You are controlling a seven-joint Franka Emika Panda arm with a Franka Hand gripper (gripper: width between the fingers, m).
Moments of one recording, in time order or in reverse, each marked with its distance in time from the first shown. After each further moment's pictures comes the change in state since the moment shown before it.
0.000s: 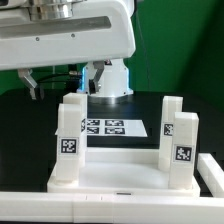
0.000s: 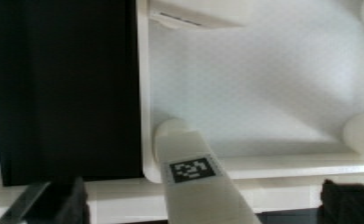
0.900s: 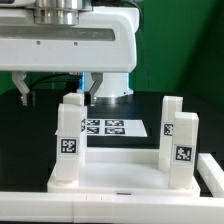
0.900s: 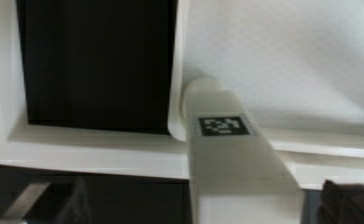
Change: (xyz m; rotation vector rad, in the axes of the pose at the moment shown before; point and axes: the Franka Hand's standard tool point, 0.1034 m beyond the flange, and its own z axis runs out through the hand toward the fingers) arm 0.023 0.004 0.006 -0.132 0.092 -0.088
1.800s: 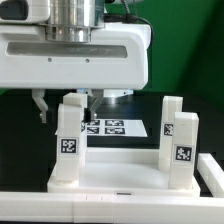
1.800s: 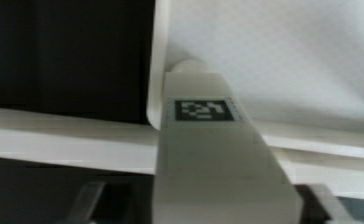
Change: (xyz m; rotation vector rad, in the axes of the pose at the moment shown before) arm 0.011 -0.008 0.021 -0.009 0.004 -0.040
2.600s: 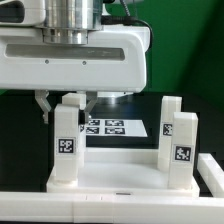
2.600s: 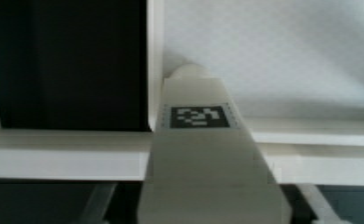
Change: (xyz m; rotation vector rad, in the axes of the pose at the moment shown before) arm 0.000 0.000 0.000 0.003 0.003 0.182
